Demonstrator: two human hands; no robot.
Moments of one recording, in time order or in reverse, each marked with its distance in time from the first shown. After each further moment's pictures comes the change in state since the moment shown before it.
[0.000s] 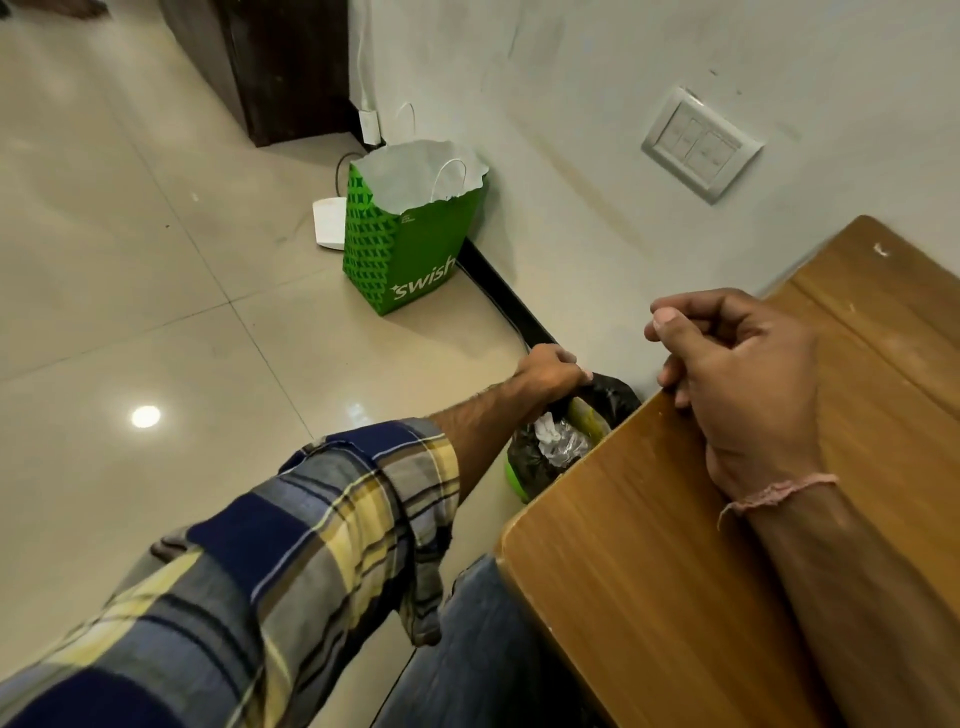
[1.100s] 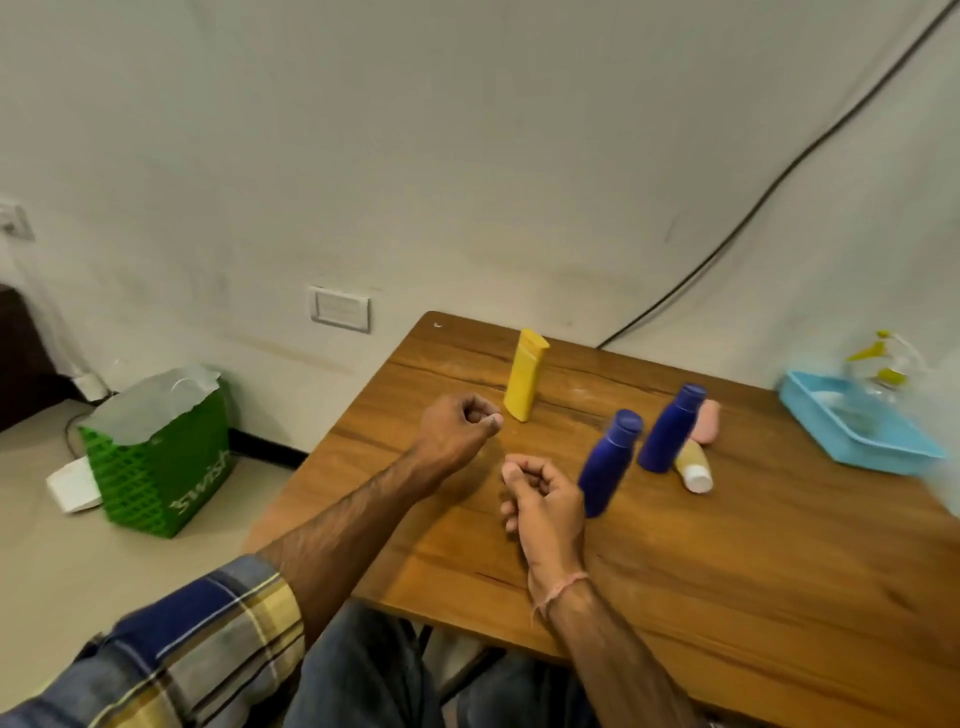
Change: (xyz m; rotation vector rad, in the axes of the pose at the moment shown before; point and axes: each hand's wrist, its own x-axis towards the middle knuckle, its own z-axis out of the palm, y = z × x) left_hand -0.299 0.136 0.127 0.365 -0.291 0.714; right_hand -0.205 0.000 -0.173 0.406 0.545 0.334
